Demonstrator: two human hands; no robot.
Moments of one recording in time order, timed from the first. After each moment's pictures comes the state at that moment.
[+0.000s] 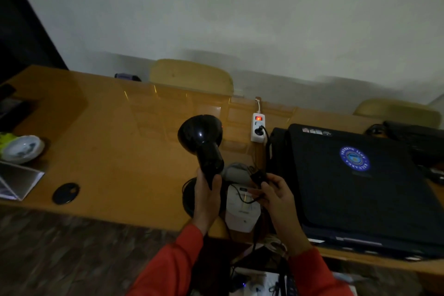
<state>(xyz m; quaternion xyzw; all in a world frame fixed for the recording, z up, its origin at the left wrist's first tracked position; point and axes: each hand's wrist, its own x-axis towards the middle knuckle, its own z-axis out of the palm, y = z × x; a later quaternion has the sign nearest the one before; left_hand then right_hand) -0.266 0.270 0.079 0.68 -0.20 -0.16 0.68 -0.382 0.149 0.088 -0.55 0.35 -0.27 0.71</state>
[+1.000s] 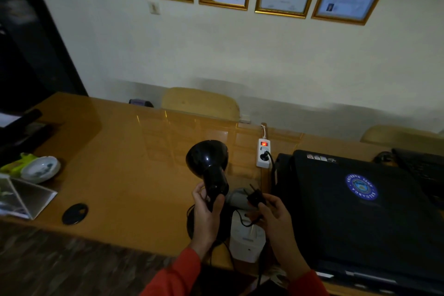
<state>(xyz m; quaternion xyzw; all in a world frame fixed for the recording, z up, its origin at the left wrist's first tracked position) -0.262 0.276 0.095 0.65 -0.15 -0.17 0.72 -0.367 0.152 0.091 -0.56 0.34 -0.26 0.71</state>
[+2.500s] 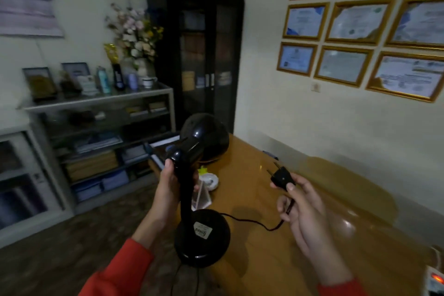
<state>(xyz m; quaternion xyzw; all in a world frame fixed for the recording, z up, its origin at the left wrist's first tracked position) -0.189 0.621 0.295 0.56 -0.12 0.08 0.81 -0.211 0.368 0.290 -0.55 -0.04 -0.08 0.83</state>
